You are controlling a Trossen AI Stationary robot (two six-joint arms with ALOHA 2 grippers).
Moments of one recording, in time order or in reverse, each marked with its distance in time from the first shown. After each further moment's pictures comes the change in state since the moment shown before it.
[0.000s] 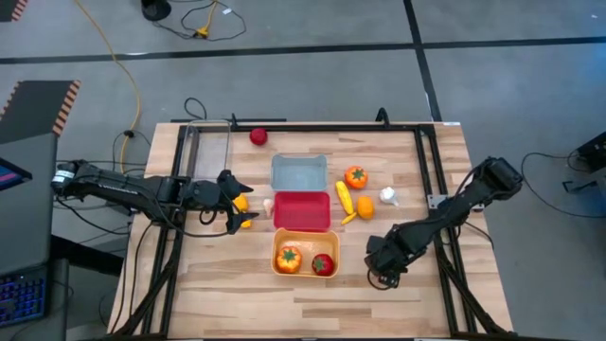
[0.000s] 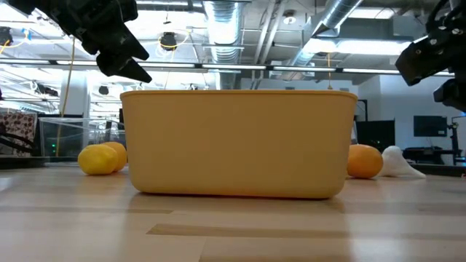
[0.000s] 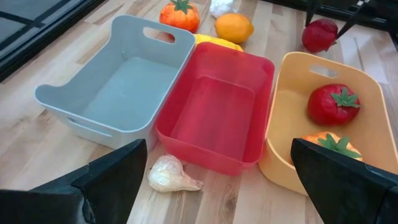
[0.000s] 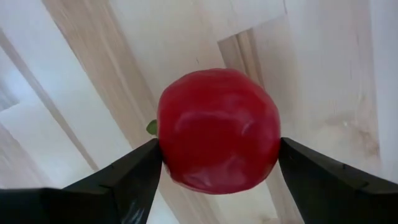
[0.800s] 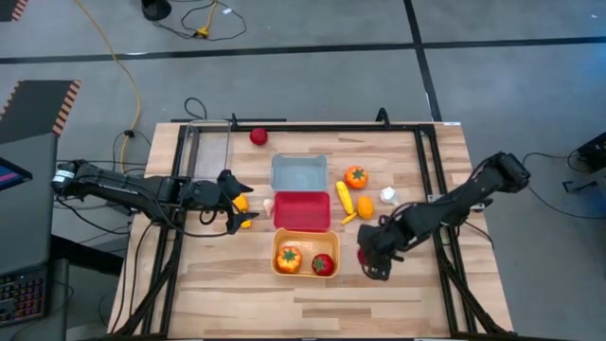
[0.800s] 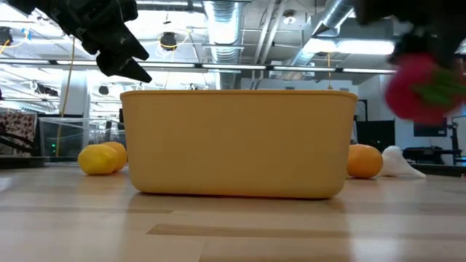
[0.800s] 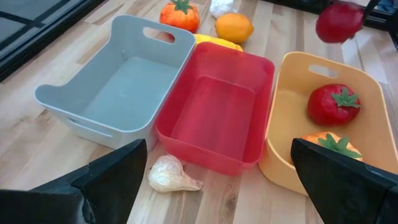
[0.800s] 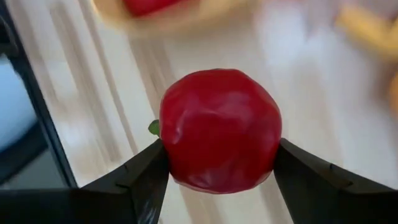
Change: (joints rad) left arm 0.000 0.000 0.000 0.000 0.000 0.000; right arm -0.118 -0.126 0.155 0.027 0.082 -0.140
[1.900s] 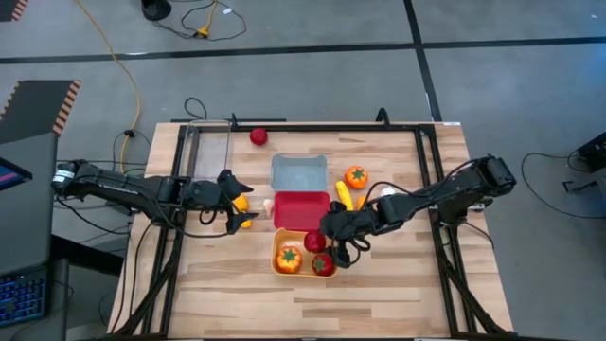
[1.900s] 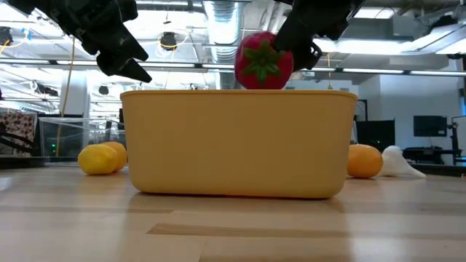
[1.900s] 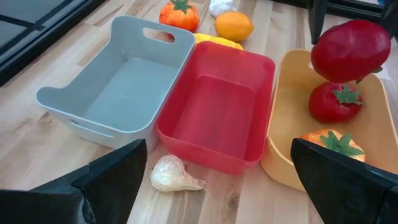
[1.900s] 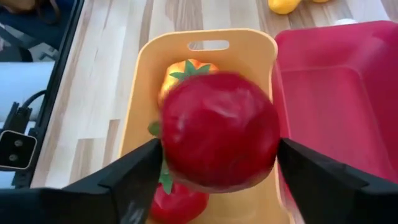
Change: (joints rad) left arm 0.000 0.000 0.000 -0.003 0.000 0.018; right arm -0.174 0.143 0.029 0.571 0.078 -0.499
